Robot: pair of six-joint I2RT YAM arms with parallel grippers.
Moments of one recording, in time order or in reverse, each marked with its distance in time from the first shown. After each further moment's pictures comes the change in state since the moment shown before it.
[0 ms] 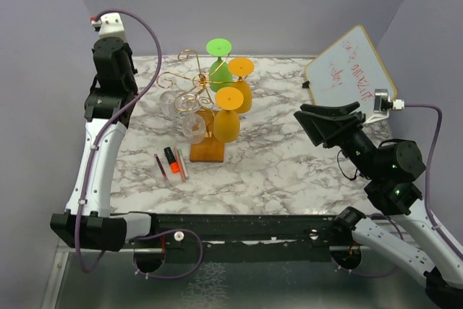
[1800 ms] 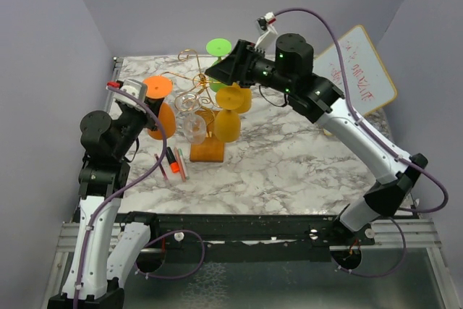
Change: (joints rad) left arm 0.031 -0.604 -0.586 0.138 0.886 -0.015; right arm 0.077 0.960 0.909 -0.457 -0.154 0.027
